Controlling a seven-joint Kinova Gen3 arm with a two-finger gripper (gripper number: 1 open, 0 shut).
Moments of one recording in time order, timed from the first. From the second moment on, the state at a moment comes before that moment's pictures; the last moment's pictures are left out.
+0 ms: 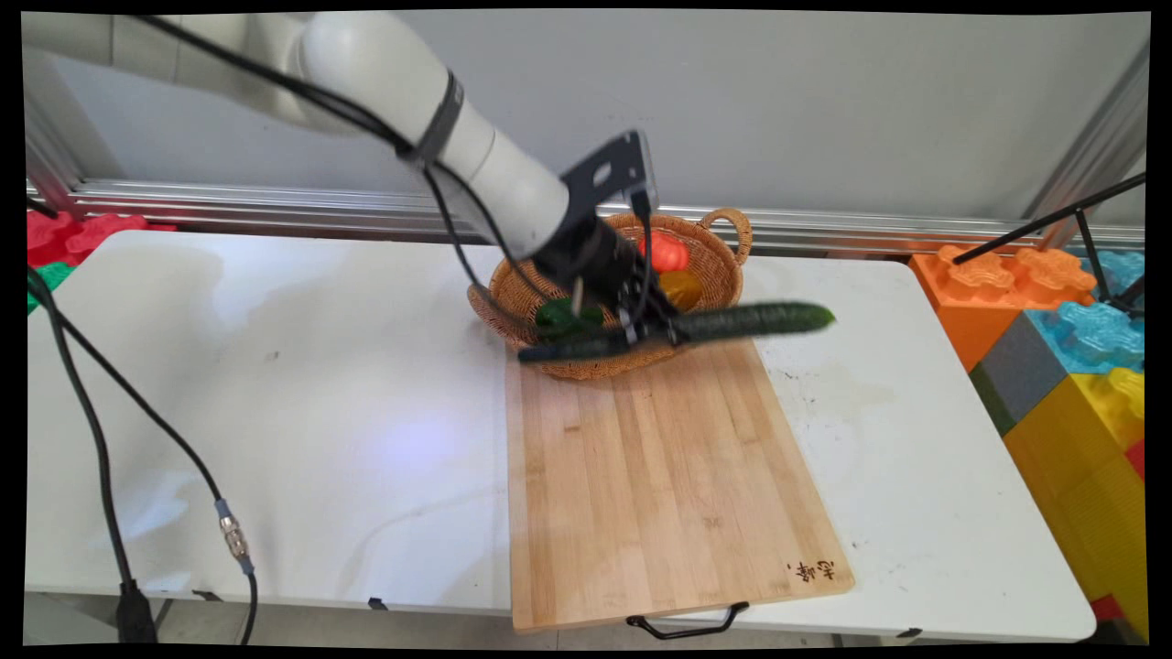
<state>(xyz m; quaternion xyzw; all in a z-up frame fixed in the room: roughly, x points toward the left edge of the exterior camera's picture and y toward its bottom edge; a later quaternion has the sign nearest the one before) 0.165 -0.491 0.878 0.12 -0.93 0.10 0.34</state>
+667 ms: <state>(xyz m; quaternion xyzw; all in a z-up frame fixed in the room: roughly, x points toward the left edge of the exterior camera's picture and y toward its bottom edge) 0.204 -0.599 0.856 0.11 -0.93 0.16 0.31</state>
